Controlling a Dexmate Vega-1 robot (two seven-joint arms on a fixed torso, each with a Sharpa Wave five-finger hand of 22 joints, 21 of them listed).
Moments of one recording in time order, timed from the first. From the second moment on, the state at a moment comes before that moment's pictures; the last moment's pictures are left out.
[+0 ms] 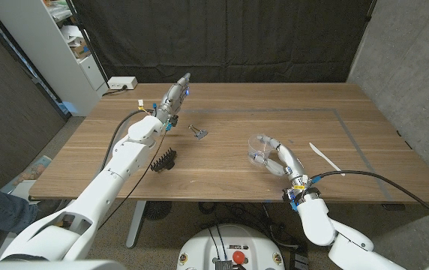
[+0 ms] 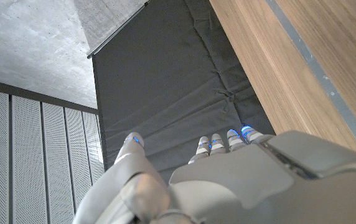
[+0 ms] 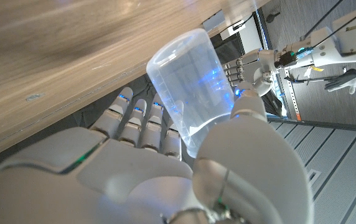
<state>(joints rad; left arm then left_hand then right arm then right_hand) 0.78 0.42 0.28 -1.44 -0.42 -0.06 -0.09 0.19 0.01 0.29 -0.08 0.23 -0.13 0.07 0.19 0.17 -0.17 0.04 0.20 0.19 -0.17 0.07 0.18 0.18 -0.17 0.02 0.19 0.18 -1.39 -0.72 -0.47 -1.96 -0.26 0.11 -0.62 0.72 -0.04 0.14 -0.14 0.50 0.46 -0.05 0.31 0.21 0.46 0.01 0.31 0.21 0.20 0.04 0.25 0.20 0.29 0.05 0.20 0.17</state>
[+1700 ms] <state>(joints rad) 0.75 0.41 0.29 -1.41 -0.41 -0.08 -0.11 0.19 0.02 0.28 -0.09 0.23 -0.13 0.07 0.19 0.17 -0.17 0.04 0.20 0.19 -0.17 0.07 0.18 0.18 -0.17 0.02 0.19 0.18 -1.48 -0.78 -0.25 -2.17 -0.21 0.16 -0.50 0.74 -0.02 0.15 -0.14 0.46 0.54 0.03 0.34 0.21 0.58 0.02 0.32 0.21 0.29 0.03 0.27 0.20 0.34 0.04 0.20 0.17</state>
